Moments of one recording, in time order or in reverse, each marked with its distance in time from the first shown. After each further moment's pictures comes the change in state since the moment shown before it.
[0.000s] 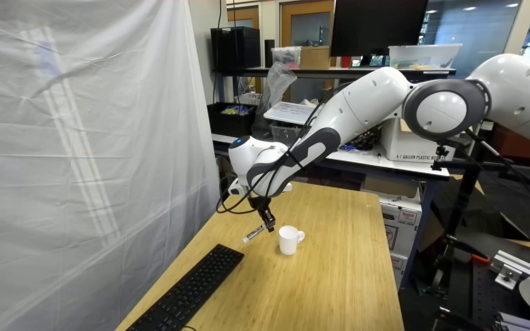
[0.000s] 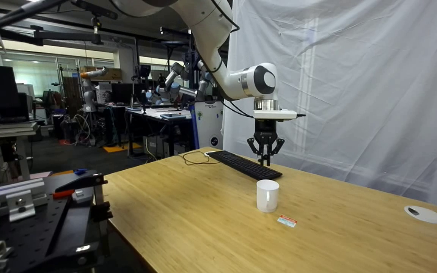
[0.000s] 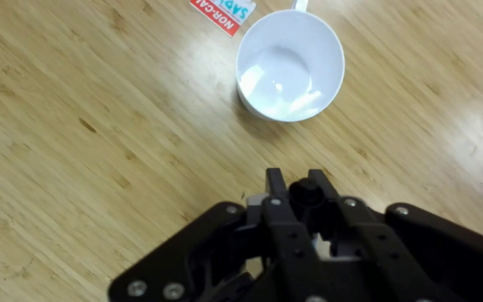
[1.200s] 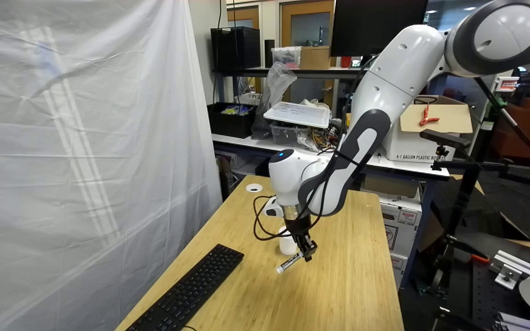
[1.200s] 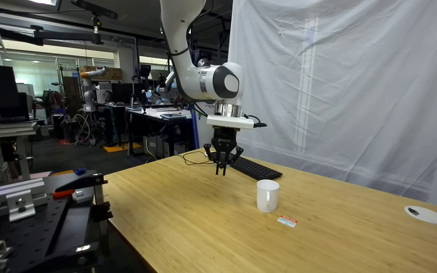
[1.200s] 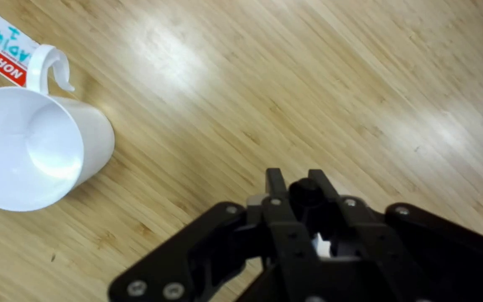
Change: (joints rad) arm -0.034 -0.374 0.043 -0.775 0.057 0.363 0.097
